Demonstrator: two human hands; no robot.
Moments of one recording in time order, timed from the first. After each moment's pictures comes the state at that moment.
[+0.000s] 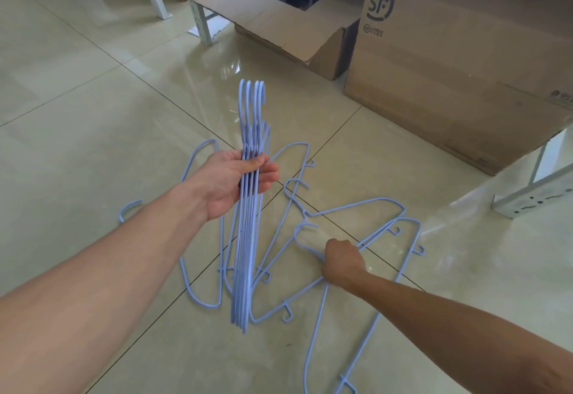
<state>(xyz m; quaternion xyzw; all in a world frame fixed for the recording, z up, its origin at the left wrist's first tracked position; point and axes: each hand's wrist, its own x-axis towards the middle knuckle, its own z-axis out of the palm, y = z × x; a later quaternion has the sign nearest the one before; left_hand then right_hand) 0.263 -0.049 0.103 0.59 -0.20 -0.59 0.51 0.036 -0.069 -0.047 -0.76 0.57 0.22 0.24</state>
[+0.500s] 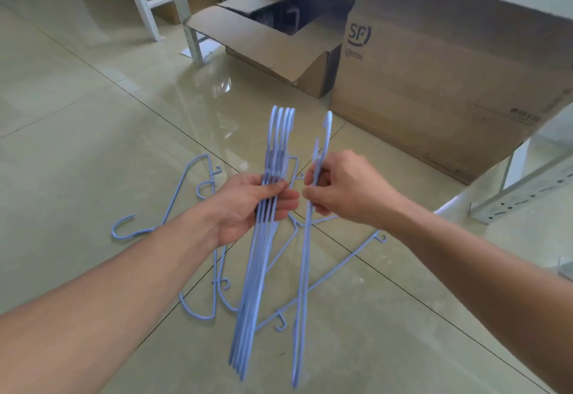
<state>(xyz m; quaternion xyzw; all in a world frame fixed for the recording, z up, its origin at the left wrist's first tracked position) 0.224 -0.034 0.118 0.56 -0.23 -0.64 0.48 0.051 -0.102 0.165 -0.82 0.45 -0.09 0.33</state>
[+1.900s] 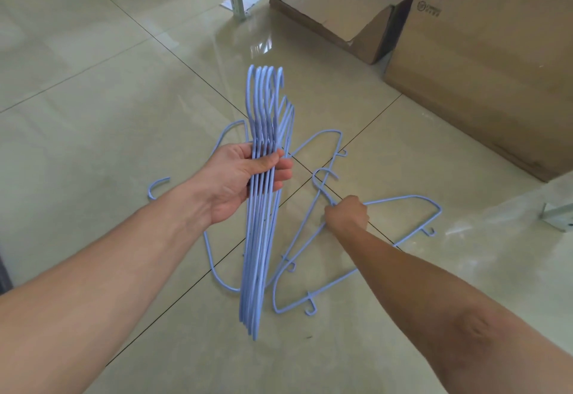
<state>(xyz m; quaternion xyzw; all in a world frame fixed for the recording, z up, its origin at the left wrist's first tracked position) 0.289 -0.015 0.096 0.59 -0.20 -0.57 0.53 0.117 -0.111 -0.054 -0.56 0.73 -0.03 0.38</state>
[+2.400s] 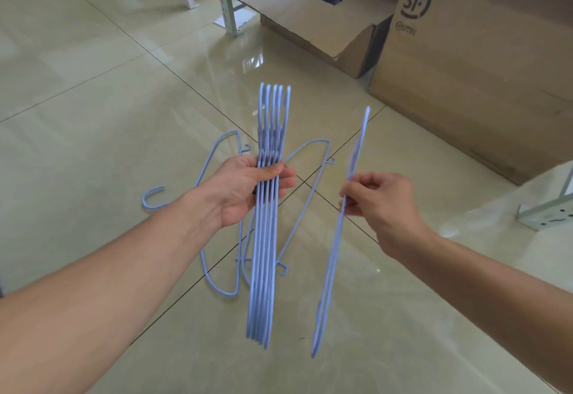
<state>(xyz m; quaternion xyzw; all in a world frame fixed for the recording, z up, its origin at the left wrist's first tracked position) 0.270 -0.020 0.098 0.59 -0.16 -0.60 0.52 0.061 -0.092 0.086 -0.53 0.55 -0.30 0.57</state>
